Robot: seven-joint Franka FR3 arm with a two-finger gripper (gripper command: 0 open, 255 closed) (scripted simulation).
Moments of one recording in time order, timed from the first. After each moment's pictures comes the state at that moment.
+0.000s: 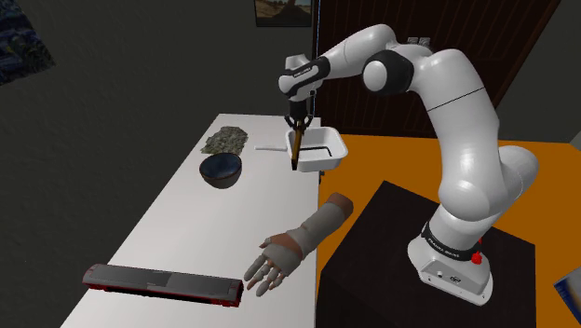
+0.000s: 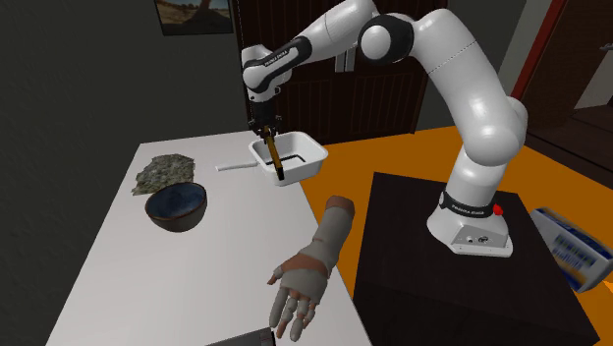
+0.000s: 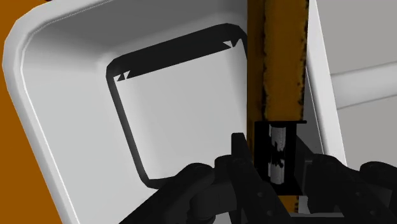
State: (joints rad) arm -0.35 0.79 0.05 -1.31 -0.03 1.98 0.73
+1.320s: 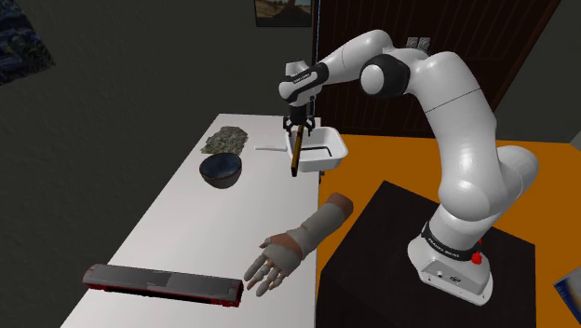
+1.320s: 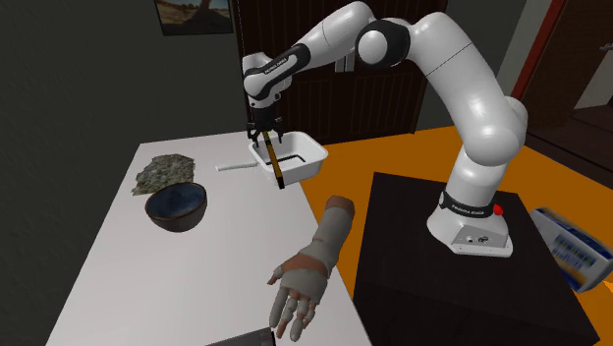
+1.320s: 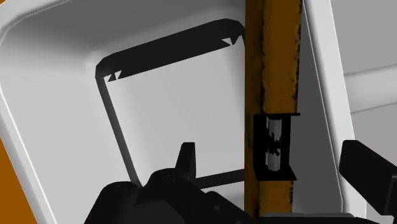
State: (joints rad) arm -0.35 0.83 0.05 -1.31 -0.04 2.02 0.74
